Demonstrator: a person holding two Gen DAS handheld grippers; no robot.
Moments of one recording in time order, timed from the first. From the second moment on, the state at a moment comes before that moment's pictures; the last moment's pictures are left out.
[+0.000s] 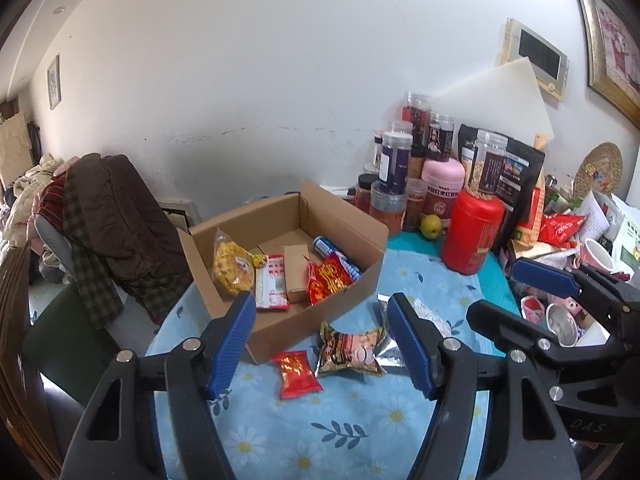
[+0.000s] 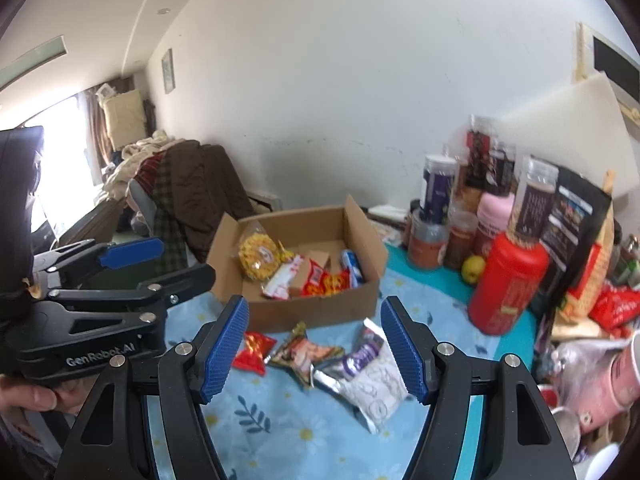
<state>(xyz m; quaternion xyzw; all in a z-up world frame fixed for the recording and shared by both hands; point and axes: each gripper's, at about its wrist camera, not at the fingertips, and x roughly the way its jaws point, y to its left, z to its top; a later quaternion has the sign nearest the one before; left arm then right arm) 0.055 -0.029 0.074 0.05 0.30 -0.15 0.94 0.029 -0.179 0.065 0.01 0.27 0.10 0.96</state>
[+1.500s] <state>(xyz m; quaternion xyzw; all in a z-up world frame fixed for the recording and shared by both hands) 0.159 -0.015 -0.096 0.01 0.47 -0.07 0.88 0.116 -0.236 -0.093 0.15 0.43 -0.02 0.89</state>
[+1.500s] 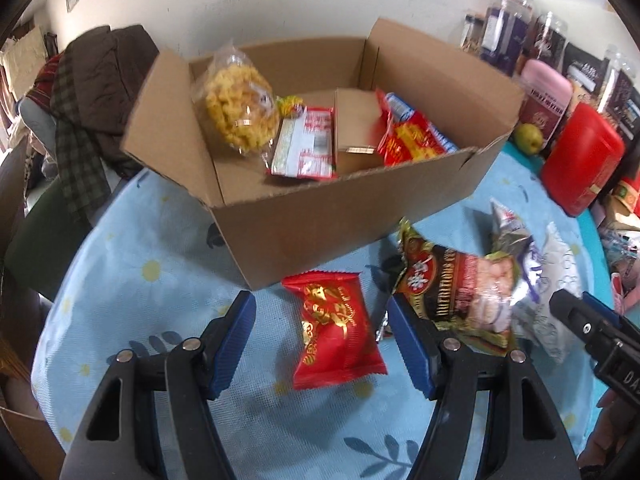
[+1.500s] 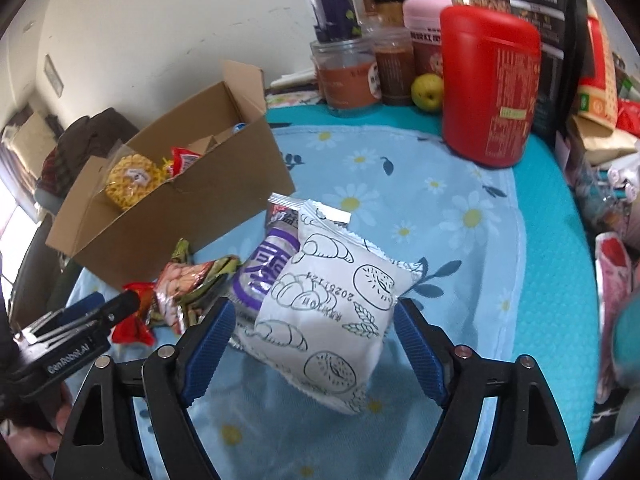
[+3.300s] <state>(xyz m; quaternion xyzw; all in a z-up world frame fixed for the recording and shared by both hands) 0.040 -0.065 -0.115 0.10 0.49 -0.18 0.85 0.009 -0.200 -0.119 0.06 0.47 0.04 0.88</state>
